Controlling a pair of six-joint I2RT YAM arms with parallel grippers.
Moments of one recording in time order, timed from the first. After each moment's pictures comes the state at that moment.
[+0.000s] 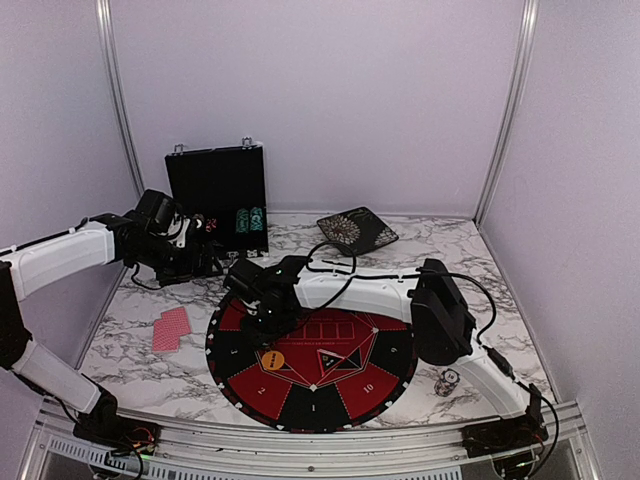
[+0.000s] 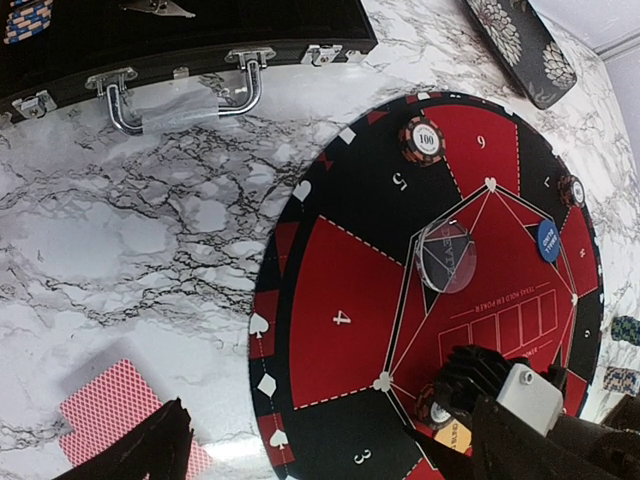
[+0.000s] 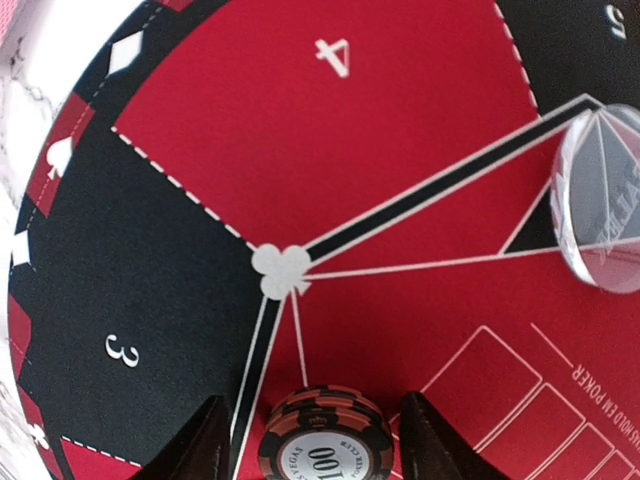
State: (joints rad) left arm -0.37 1.42 1.05 -0.60 0.19 -0.39; right arm 1.13 2.51 2.24 -0.93 0.08 0.44
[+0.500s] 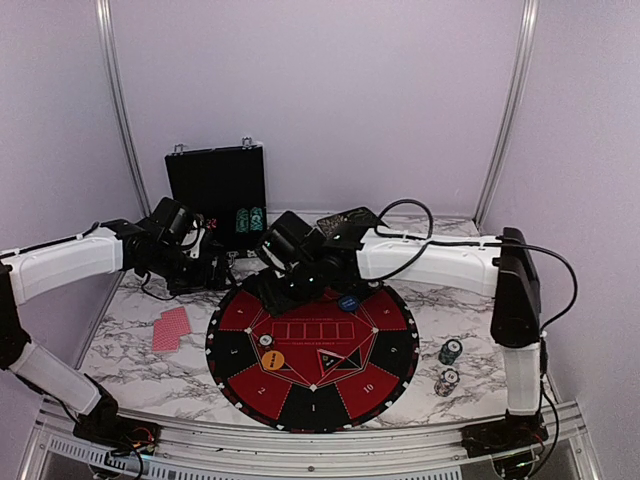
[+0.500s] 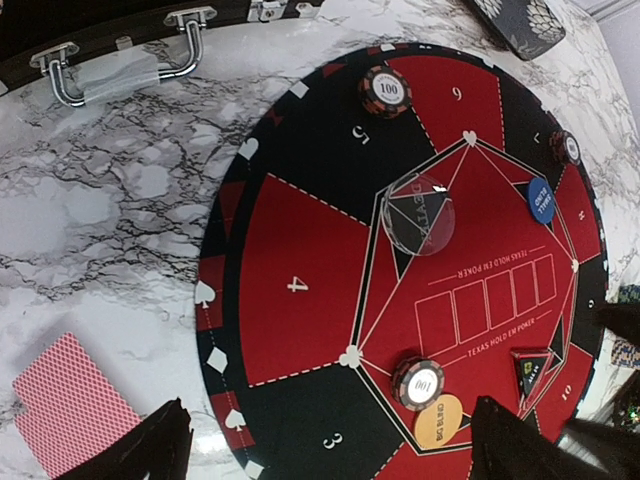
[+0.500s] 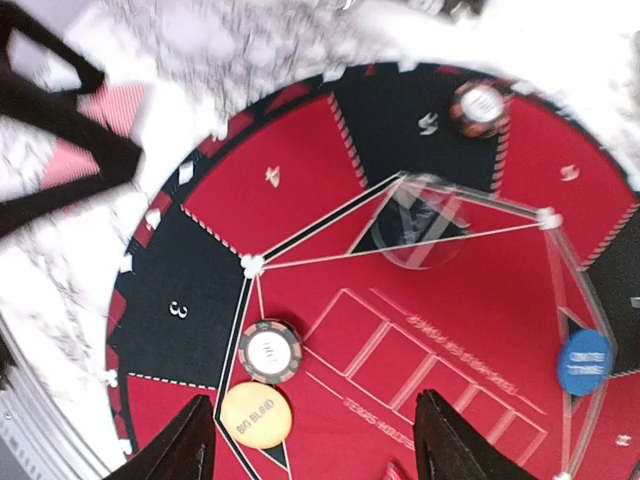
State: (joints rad) left arm -0.49 1.42 1.03 -0.60 0.14 -0.44; right arm 1.08 2.12 1.86 -0.72 0.11 0.42
